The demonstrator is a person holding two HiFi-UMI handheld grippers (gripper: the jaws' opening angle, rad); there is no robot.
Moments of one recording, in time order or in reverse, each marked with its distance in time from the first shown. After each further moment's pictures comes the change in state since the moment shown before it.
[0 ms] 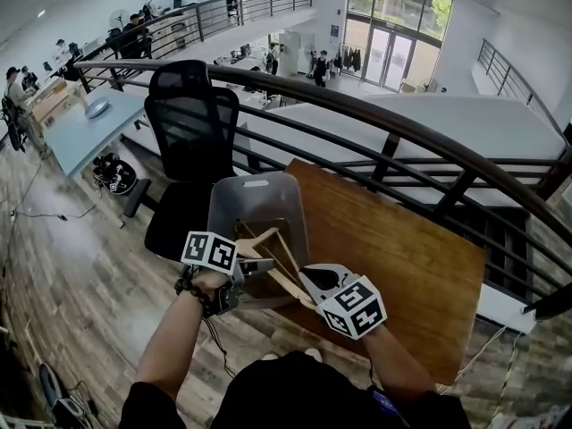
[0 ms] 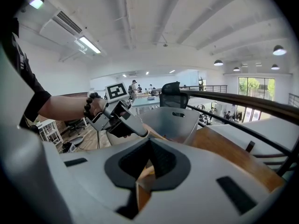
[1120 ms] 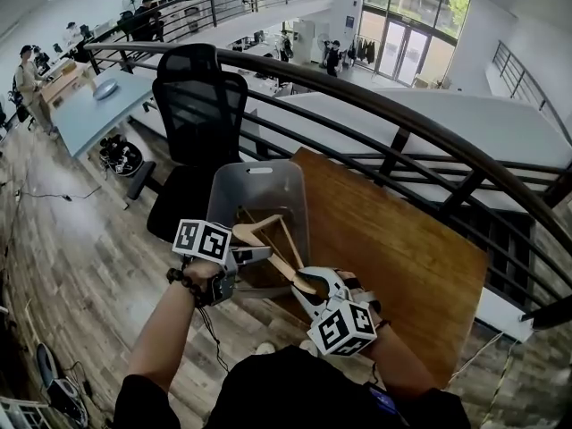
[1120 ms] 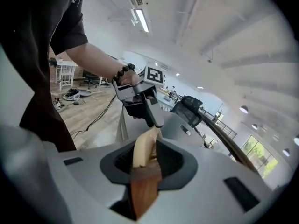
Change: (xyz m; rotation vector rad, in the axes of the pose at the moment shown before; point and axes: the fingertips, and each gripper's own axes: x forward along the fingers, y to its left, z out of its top) left arm -0.013 -0.007 0.006 -0.034 -0.060 -0.030; right arm -0.007 0.037 -0.012 -0.635 0.068 -0.007
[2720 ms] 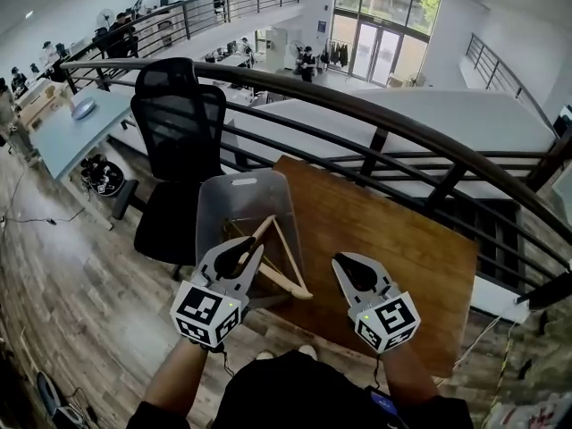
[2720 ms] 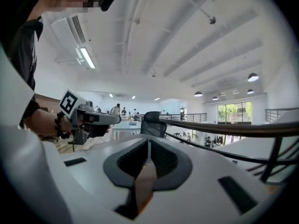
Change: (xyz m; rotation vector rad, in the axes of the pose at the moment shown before) left arm -0.072 -0.122 0.045 0.773 -0.646 0.163; right arm -0.083 -0.090 -0.013 0.591 -0.335 -0.348
